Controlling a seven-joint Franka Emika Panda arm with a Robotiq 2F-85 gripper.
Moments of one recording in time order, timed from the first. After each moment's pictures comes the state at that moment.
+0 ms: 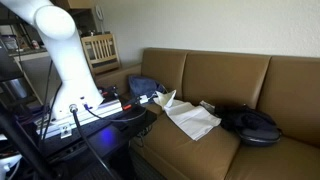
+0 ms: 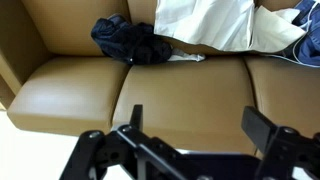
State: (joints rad) arm -0.17 -0.56 -0.21 -2.31 -0.27 2.12 -0.21
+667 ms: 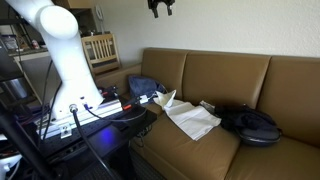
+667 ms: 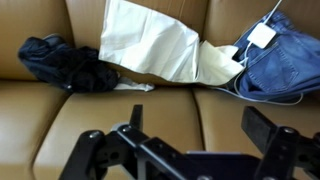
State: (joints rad) arm -0.07 -0.44 -0.22 -2.39 -0.10 2.11 -0.28
